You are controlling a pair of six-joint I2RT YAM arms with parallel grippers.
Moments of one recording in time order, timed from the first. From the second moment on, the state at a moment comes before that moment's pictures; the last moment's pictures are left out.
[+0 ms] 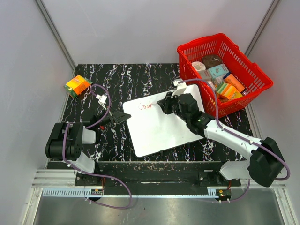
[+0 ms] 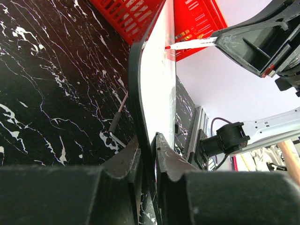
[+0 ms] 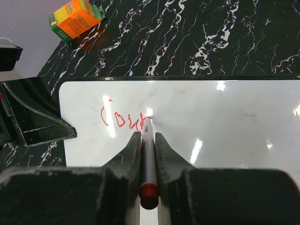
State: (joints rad) left arm 0.00 1.57 0.31 1.30 1.07 -0.93; right arm 0.74 1.30 0.89 0.17 0.12 0.41
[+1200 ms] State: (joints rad) left arm -0.01 1.57 0.31 1.30 1.08 -0.92; right arm 0.72 1.26 0.88 0.13 0.12 0.41
